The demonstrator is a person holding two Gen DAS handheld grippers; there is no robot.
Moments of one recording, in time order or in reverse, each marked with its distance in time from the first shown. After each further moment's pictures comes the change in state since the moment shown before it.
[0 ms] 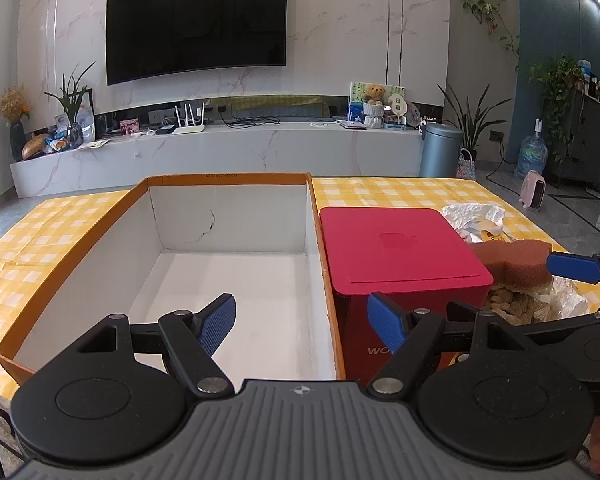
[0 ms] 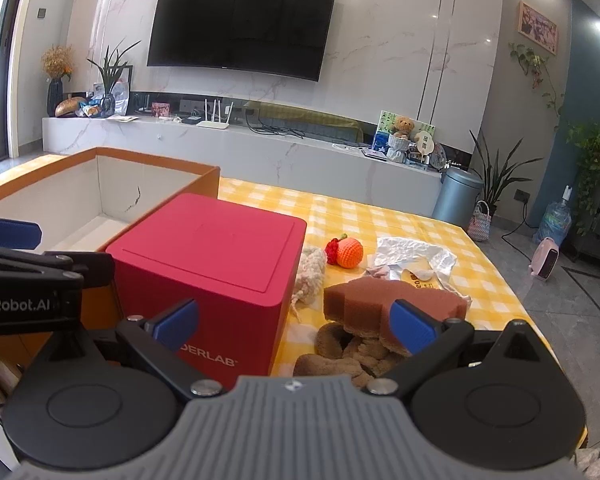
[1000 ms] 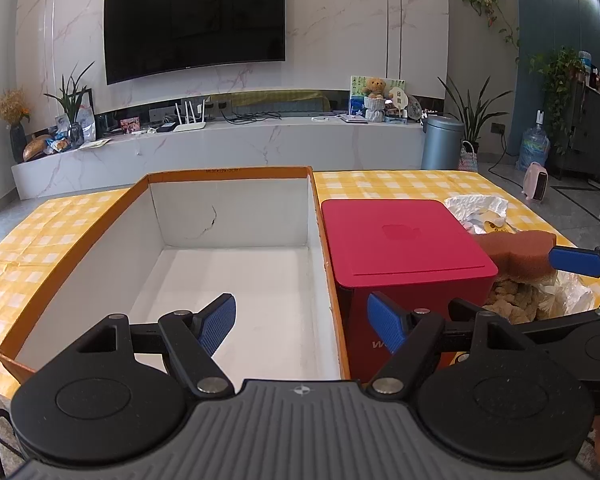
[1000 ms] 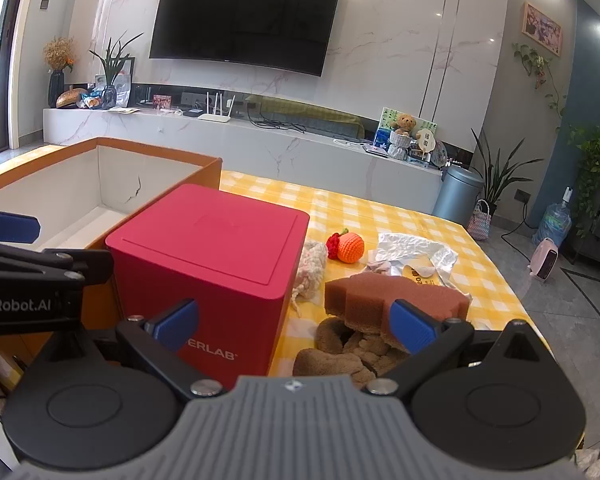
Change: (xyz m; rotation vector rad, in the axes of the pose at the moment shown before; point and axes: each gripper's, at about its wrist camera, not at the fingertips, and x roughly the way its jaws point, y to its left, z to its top) left arm 0.002 0.001 -0.004 0.012 0.009 0.008; right arm 0.002 0.001 -0.002 -0.013 0.015 -0.001
